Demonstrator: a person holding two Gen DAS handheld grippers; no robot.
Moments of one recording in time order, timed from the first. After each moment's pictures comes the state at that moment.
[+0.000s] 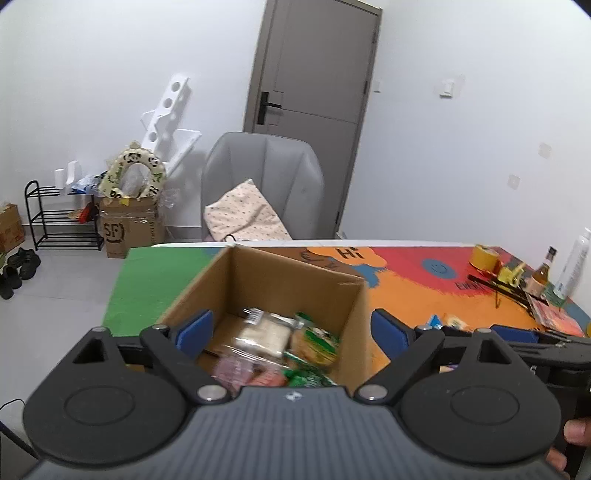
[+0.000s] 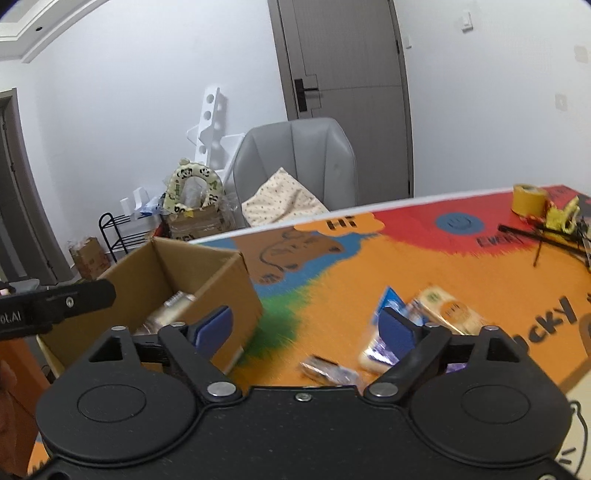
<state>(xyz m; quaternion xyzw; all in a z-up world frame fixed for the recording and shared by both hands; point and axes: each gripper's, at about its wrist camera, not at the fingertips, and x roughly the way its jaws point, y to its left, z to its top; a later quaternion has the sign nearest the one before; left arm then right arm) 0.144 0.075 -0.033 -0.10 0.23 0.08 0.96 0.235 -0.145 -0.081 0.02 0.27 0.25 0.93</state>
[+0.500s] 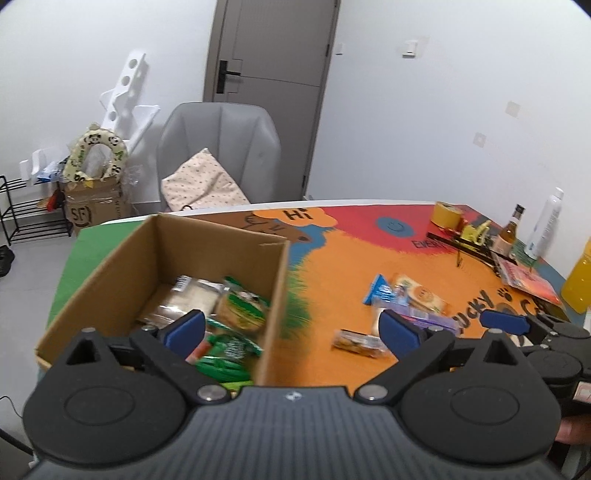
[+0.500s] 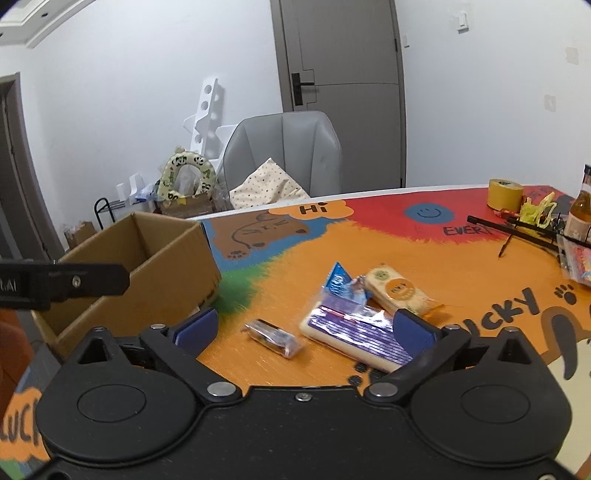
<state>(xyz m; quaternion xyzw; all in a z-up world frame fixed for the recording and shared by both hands) 0.156 0.021 -0.037 -0.09 0.29 0.03 0.95 0.228 -0.194 -0.093 -0.01 0.27 0.25 0.93</state>
